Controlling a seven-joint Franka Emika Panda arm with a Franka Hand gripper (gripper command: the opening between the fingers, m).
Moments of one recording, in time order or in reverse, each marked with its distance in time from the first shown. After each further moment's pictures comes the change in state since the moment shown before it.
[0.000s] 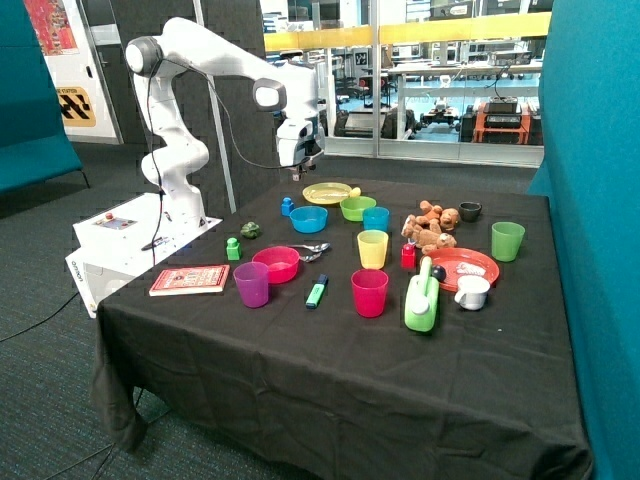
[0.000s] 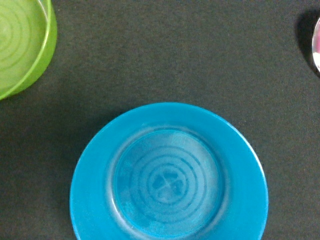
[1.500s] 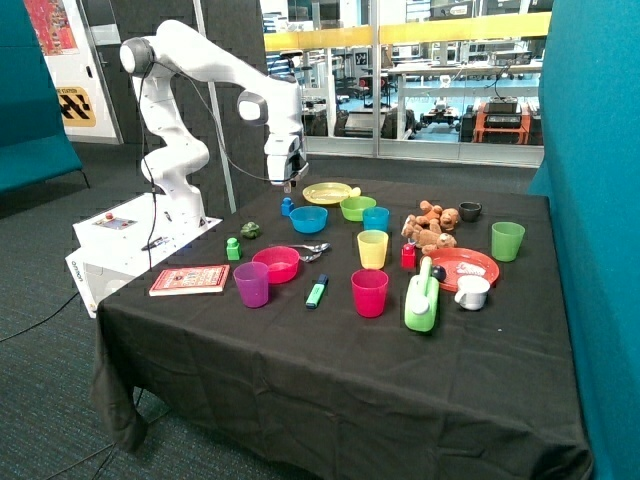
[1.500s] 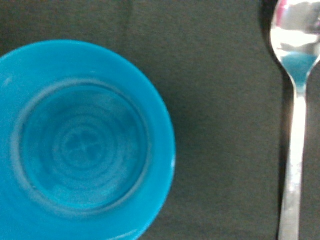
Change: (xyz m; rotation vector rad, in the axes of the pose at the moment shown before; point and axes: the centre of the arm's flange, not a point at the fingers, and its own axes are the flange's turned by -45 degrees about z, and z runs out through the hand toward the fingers) arm -0.018 0.061 0.028 0.000 0.011 -0.197
